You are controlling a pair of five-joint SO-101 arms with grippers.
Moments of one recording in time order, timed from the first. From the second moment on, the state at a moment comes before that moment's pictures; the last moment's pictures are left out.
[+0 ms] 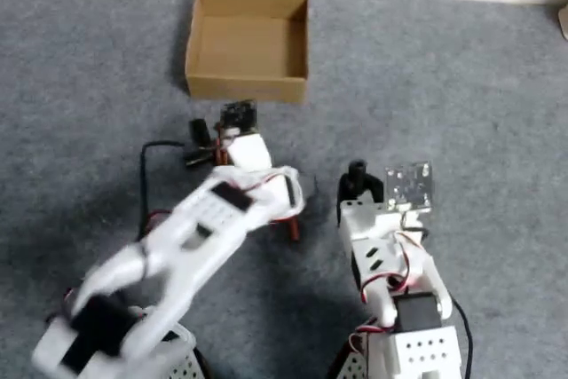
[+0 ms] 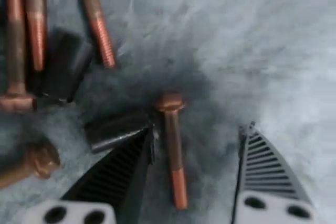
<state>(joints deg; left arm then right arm) 26.2 -8.0 45.7 32.4 46.7 -12.0 -88.8 85.5 37.4 1.2</state>
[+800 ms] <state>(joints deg) 26.3 10.6 30.7 39.3 51.5 -7.0 -82.4 85.5 33.3 1.0</state>
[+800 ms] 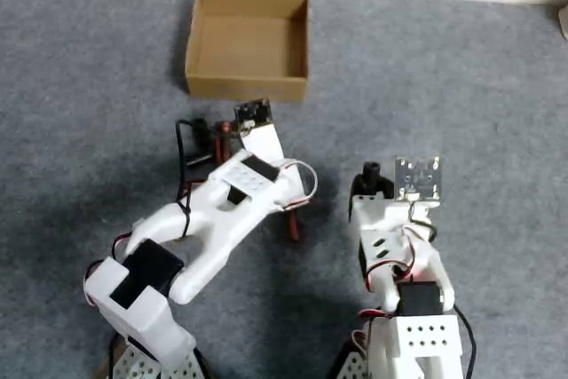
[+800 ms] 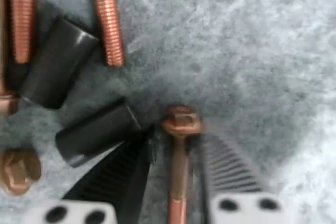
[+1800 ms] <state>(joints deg) 23.8 -21.8 50.8 33.2 20.1 -7.0 -82.4 85.5 29.5 1.0</state>
